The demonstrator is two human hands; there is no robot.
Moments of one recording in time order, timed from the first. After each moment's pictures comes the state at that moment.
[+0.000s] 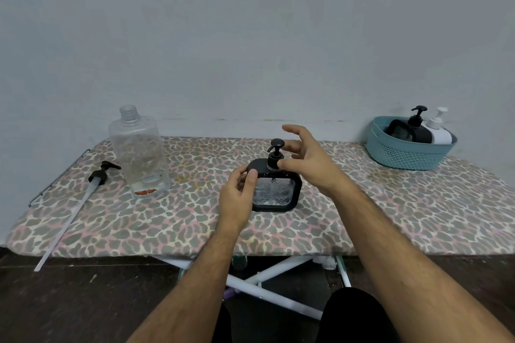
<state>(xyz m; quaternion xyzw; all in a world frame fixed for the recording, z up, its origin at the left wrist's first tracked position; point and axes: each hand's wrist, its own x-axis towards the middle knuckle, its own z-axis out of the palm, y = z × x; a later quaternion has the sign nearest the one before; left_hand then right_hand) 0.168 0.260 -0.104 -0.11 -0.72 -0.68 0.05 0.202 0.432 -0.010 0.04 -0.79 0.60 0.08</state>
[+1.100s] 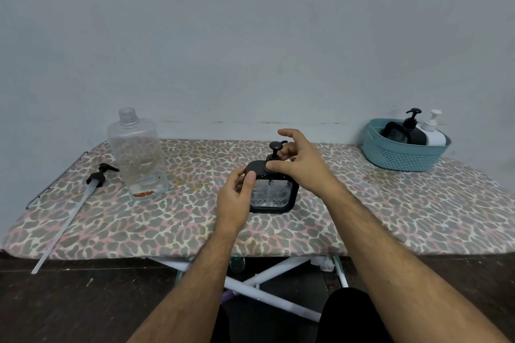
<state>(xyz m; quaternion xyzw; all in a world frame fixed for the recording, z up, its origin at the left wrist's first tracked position) 0.168 0.260 -0.102 -0.11 -0.73 -0.68 0.05 0.199 0.423 -0.013 0.00 -0.84 0.53 0.14</state>
